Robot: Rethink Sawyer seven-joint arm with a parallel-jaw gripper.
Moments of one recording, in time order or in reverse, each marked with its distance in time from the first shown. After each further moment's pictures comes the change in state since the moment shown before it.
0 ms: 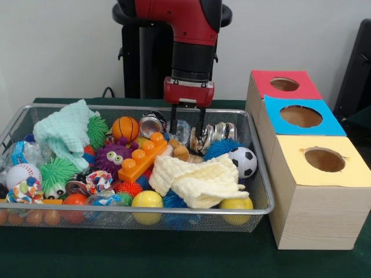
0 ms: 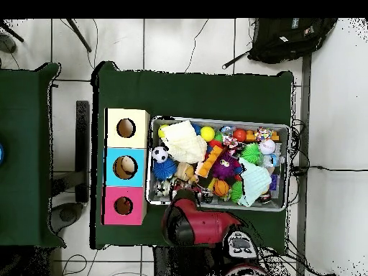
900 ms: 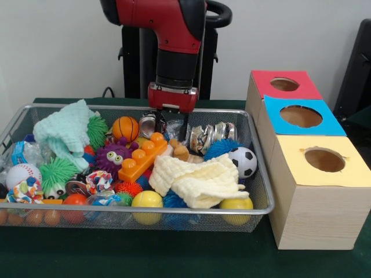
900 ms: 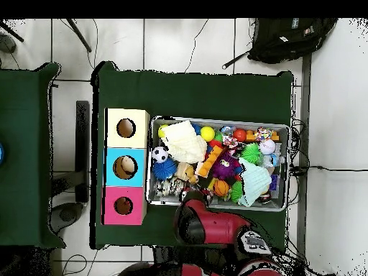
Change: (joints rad) arm -0.073 0.055 0.000 -0.014 0.000 -0.001 0.000
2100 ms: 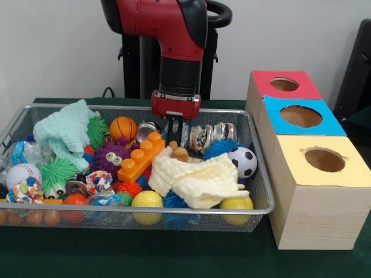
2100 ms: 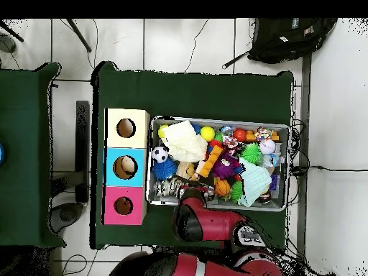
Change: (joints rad) arm 0.016 0.044 0.001 -0.026 0.000 -0.056 0.000
